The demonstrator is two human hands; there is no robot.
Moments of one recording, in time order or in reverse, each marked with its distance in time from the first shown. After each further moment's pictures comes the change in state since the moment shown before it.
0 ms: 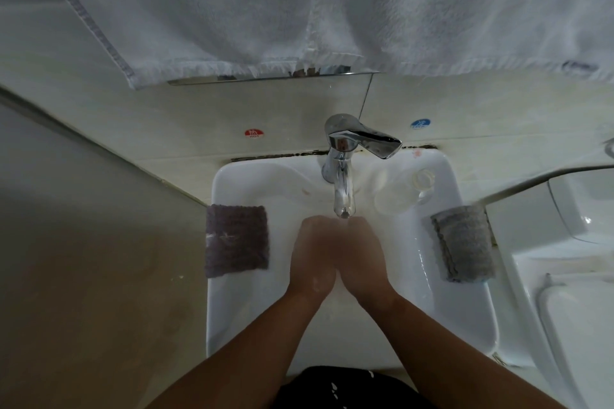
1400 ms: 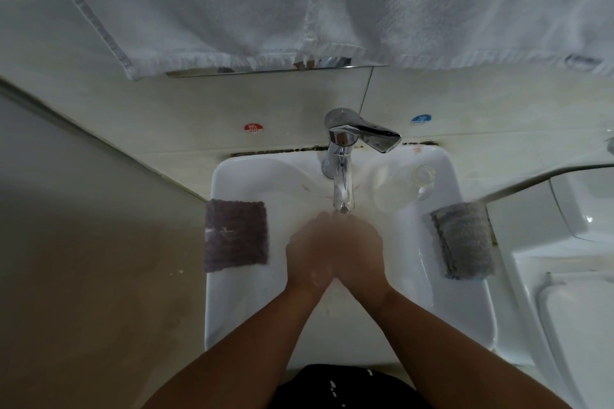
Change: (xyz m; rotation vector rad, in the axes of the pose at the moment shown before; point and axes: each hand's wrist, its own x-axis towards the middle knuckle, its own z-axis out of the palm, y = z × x) left_hand 0.002 0.003 0.001 0.201 0.036 0.075; right_hand 0.010 0.003 0.007 -0.567 0.110 -0.321
